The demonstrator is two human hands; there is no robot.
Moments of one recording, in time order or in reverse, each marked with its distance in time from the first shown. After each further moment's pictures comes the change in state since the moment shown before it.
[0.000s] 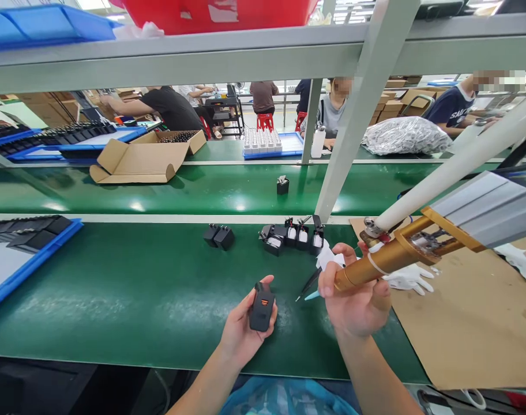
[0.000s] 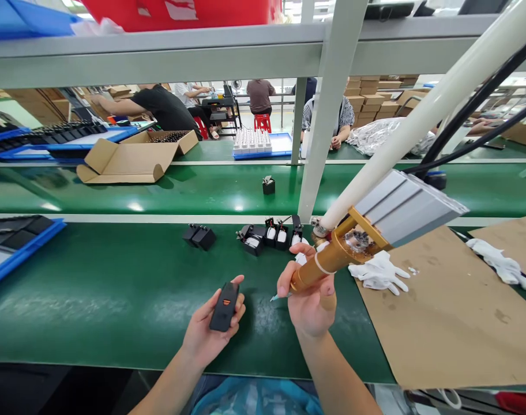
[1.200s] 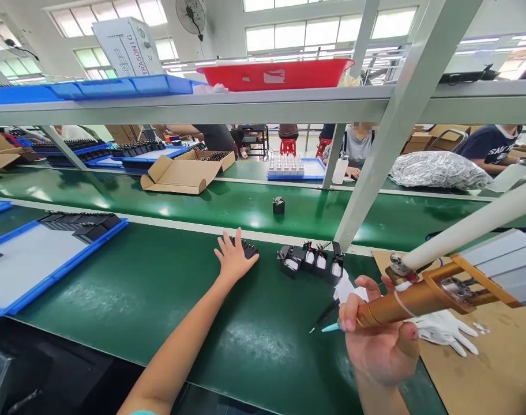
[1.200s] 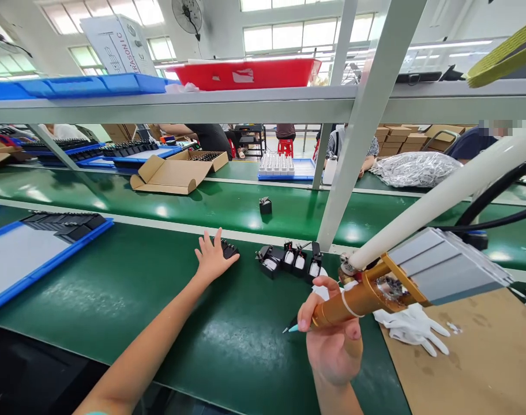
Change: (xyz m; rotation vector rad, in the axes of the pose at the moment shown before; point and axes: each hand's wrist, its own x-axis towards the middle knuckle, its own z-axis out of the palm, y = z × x) left_hand 0.096 0.129 -0.045 1.828 0.927 0.694; right_hand -0.001 0.002 -0.007 0.002 0.033 0.024
